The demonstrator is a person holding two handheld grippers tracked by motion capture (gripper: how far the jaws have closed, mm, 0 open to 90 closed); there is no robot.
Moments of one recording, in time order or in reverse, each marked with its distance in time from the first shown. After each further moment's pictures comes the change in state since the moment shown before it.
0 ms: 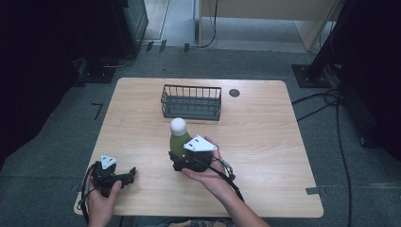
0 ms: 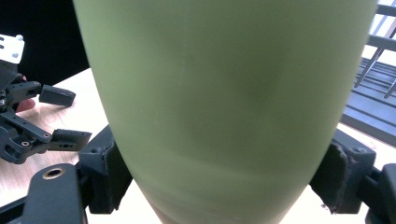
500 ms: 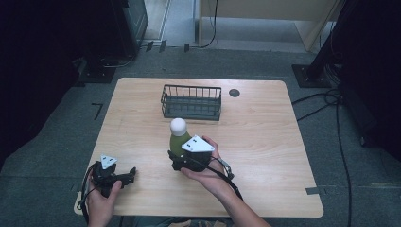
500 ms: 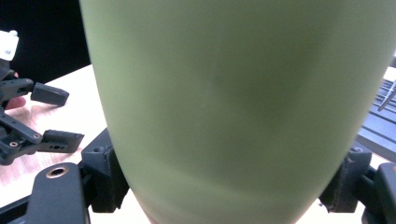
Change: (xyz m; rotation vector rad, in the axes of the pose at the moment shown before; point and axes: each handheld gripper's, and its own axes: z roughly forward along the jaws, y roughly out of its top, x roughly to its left) left arm 0.000 0.000 0.000 0.000 -0.002 0.002; right arm 0.002 0.001 0.003 -0.013 -0.019 -0.043
